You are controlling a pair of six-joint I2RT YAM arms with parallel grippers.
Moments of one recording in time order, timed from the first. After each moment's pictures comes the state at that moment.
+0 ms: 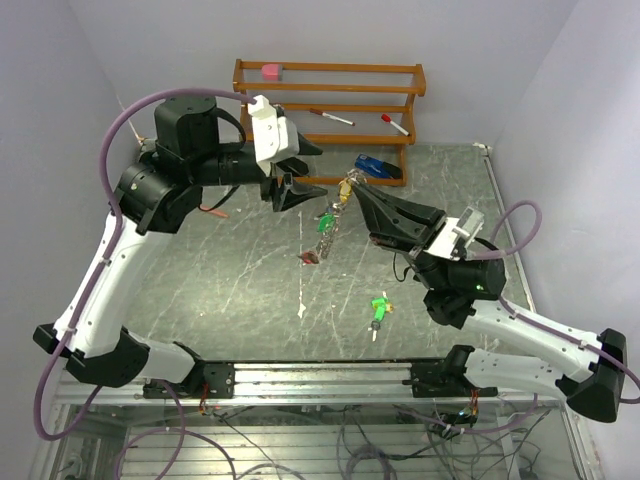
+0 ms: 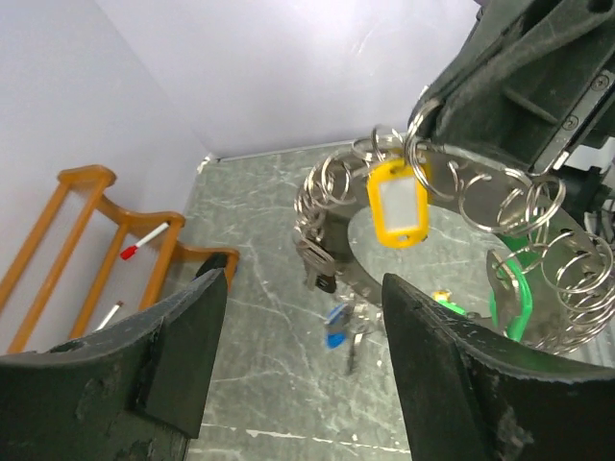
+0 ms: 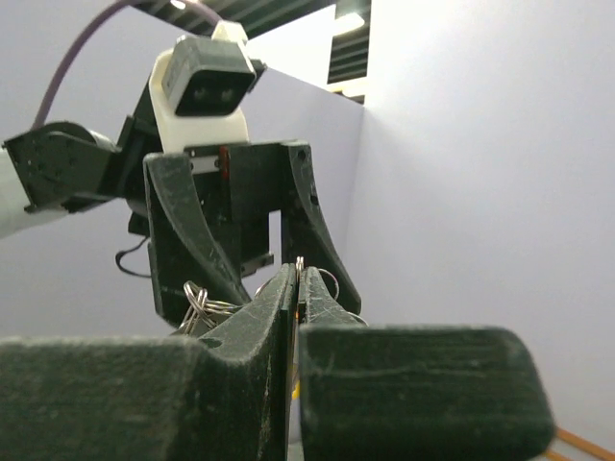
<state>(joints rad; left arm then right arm) -0.62 1.37 1.96 -0.74 0.76 0.46 1.00 0.98 0.82 1.03 -0.07 -0.18</state>
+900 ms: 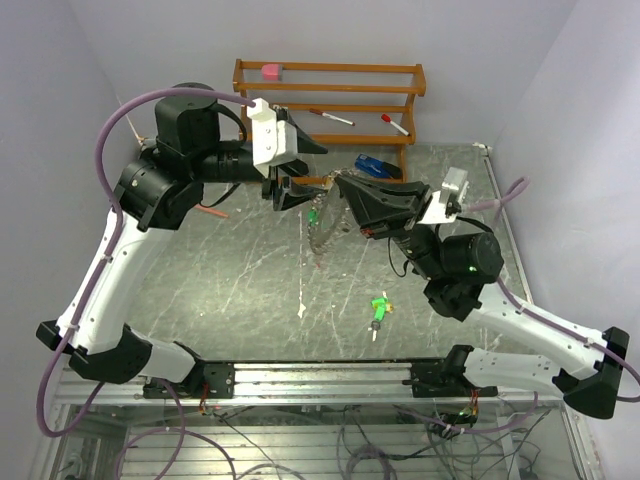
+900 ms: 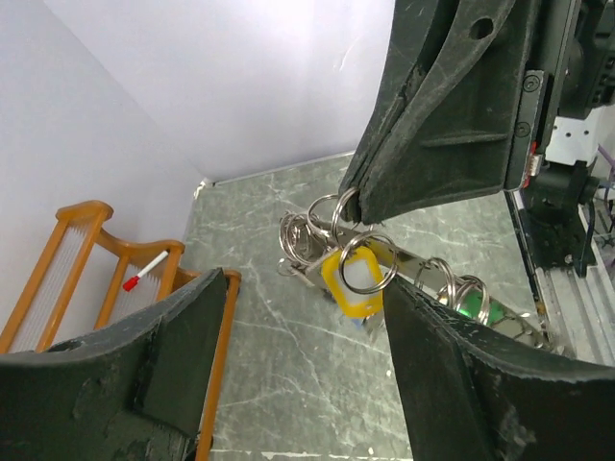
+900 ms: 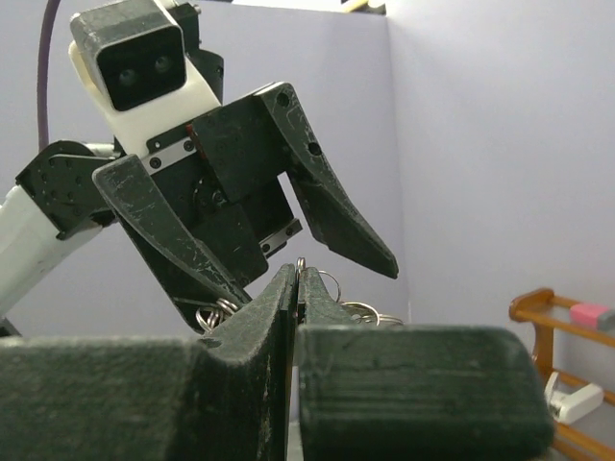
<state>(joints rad) -0.62 1.39 1.99 -0.72 0.85 0.49 1.00 1.02 0.96 0.80 0.01 0.09</state>
